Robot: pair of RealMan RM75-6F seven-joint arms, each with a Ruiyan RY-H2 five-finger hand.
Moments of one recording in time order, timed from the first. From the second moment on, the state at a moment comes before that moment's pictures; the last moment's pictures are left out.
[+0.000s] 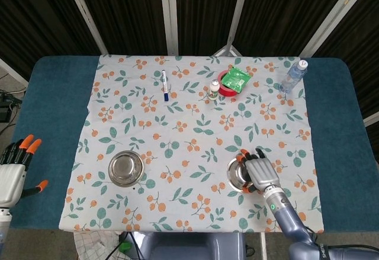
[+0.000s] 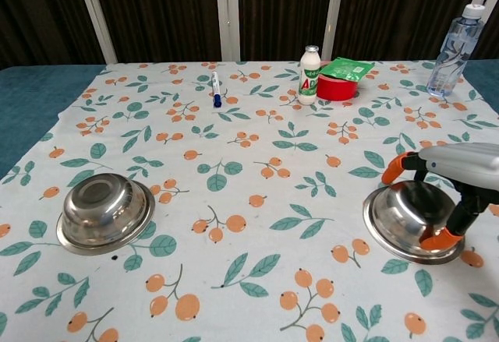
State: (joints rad) left arm -0.09 -1.15 -0.05 -1.67 1.46 1.47 0.16; right arm 0.54 -1.41 0.09 -1.81 -0.89 1.03 -0.63
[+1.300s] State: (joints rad) left arm -0.09 -1.15 -0.04 -1.66 1.49 1.50 0.16; right arm 0.58 -1.41 0.05 -1.77 -0.90 1.02 -0.60
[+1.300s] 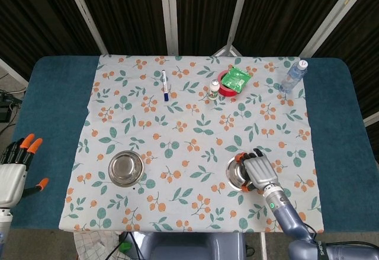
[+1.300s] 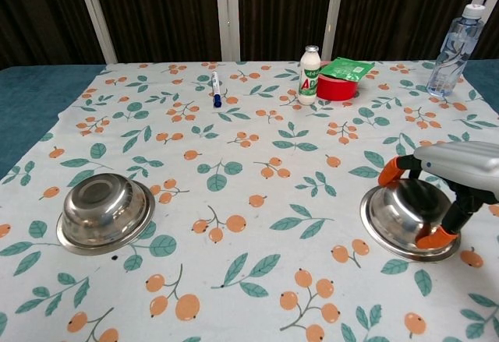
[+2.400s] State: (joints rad) left arm -0.30 -1.32 -0.06 -1.80 1.32 1.14 0.56; right arm 0.55 -1.26 0.07 -1.89 -0.99 1.08 -0.49
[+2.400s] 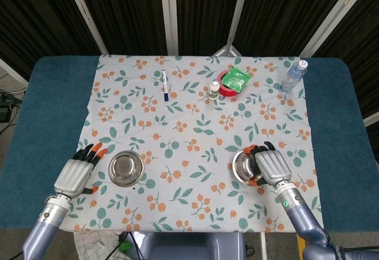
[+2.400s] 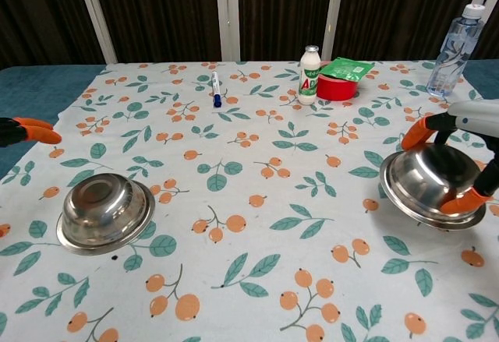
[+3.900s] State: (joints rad) left arm -0.50 -1.53 -0.05 -1.69 1.11 1.06 0.75; right arm 0.55 -1.21 0.08 -1.91 -0.97 1.10 -0.47
